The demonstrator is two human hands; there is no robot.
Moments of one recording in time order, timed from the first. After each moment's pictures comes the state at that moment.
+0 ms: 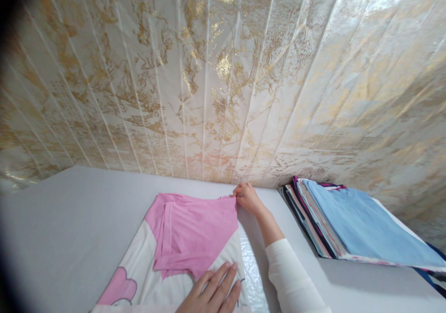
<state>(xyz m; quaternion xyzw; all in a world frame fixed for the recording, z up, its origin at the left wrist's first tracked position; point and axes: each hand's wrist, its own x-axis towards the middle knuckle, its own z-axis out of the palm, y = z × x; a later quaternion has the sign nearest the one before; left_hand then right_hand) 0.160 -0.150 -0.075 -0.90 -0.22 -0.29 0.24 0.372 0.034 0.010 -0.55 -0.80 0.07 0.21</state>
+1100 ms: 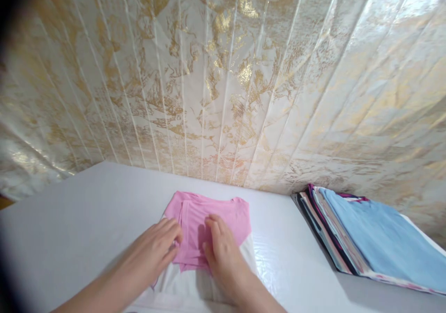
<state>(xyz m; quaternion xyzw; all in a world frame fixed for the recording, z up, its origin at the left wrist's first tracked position) 0.045 -0.124 0.057 -0.84 -0.51 -0.15 -0.08 0.252 -0.103 0.002 -0.41 -0.83 0.16 0.33</state>
